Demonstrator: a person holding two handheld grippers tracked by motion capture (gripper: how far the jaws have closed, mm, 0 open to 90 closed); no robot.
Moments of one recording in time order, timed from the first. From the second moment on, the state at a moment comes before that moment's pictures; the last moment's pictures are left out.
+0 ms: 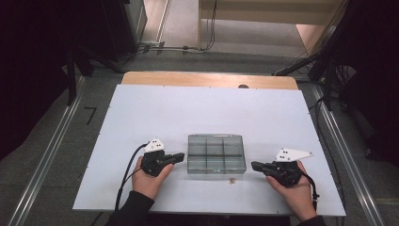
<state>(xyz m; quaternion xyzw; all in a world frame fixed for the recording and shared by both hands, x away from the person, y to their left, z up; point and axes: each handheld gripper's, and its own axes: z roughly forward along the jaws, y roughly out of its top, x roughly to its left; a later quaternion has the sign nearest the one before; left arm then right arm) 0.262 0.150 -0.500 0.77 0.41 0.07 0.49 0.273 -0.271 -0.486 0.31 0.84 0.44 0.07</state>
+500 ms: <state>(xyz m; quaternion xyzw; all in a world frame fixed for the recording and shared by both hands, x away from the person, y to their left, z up) 0.256 0.149 -0.506 0.79 0.39 0.04 0.47 0.276 -0.258 -0.499 0.29 0.86 0.41 0.05</state>
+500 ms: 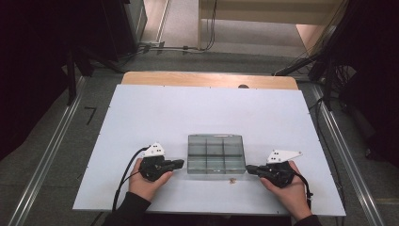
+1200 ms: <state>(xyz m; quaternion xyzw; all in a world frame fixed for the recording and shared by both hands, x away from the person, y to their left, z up) 0.254 0.146 -0.505 0.79 0.38 0.02 0.47 0.272 -0.255 -0.500 0.27 0.86 0.42 0.05</state>
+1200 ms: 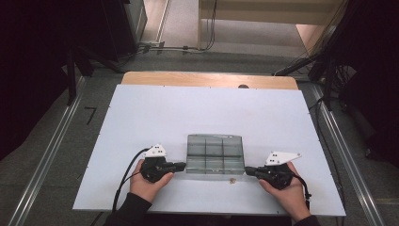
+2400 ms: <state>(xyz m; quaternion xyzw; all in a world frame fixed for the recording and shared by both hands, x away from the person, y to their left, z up) 0.250 0.150 -0.498 0.78 0.36 0.02 0.51 0.274 -0.258 -0.487 0.27 0.85 0.45 0.05</state>
